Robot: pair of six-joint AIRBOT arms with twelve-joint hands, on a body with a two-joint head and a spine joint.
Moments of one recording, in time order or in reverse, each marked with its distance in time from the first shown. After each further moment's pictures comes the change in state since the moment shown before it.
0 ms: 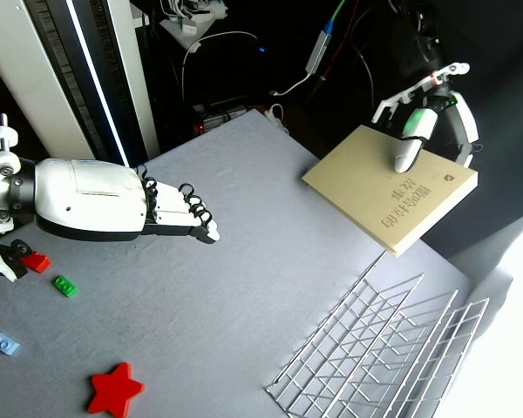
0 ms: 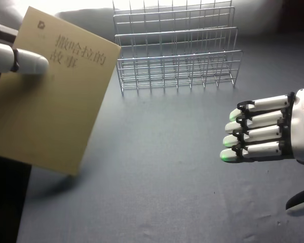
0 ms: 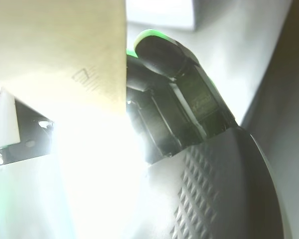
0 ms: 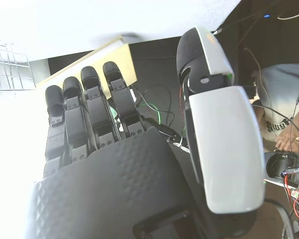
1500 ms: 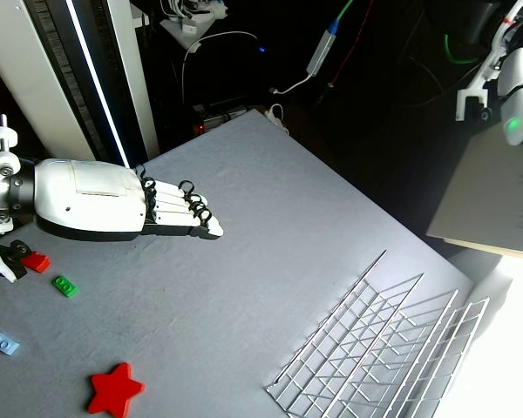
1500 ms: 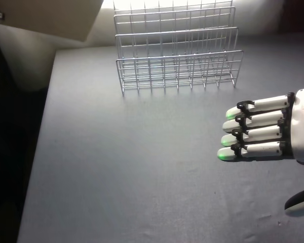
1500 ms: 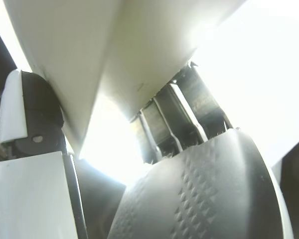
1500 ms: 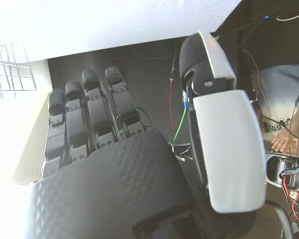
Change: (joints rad) left arm -0.307 -0.143 0.158 0.317 -0.386 -0.055; right arm -0.001 0.000 0.000 -0.001 0.001 -0.007
